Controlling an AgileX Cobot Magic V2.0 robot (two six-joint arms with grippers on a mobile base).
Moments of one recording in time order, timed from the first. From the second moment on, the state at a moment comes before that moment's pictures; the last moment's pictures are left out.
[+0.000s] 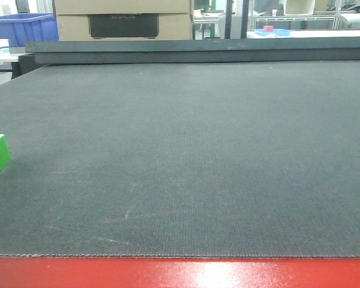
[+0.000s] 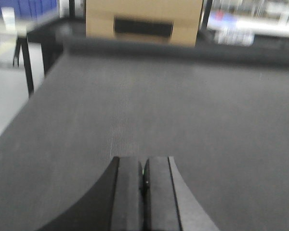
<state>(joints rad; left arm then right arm) -0.06 0.25 -0.59 0.03 0.63 -0.10 0.03 0.22 -0.57 0.06 0.45 -0.02</state>
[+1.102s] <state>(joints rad) -0.06 1.26 -0.96 -0.10 0.95 -0.10 -0.04 1.44 -1.13 0.03 1.08 0.12</state>
